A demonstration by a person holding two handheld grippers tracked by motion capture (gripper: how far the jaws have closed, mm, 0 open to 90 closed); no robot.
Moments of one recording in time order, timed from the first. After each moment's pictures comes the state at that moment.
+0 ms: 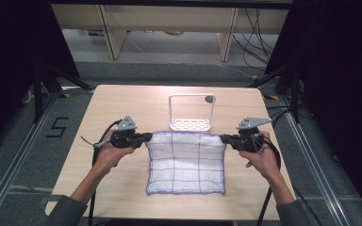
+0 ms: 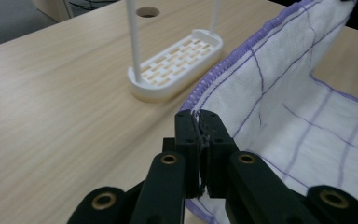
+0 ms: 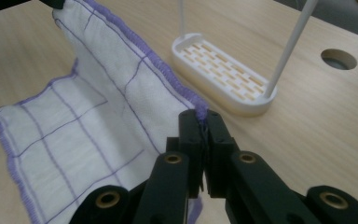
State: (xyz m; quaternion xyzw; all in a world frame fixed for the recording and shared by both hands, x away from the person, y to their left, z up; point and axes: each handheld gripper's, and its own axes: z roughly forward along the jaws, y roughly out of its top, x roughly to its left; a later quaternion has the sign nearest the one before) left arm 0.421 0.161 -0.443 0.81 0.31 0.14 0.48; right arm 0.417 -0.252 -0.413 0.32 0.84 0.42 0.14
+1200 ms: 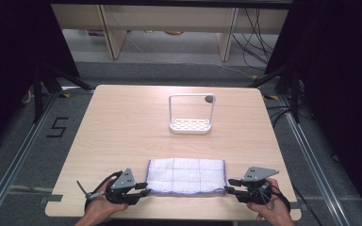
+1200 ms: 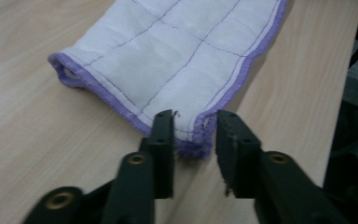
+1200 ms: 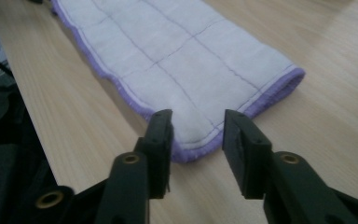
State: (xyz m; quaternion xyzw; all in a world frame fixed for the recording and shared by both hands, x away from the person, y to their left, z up) left arm 0.307 0.164 -0.505 0.86 0.26 0.08 0.43; right arm 0.308 -0.272 -0.478 0.32 0.86 0.39 0.09
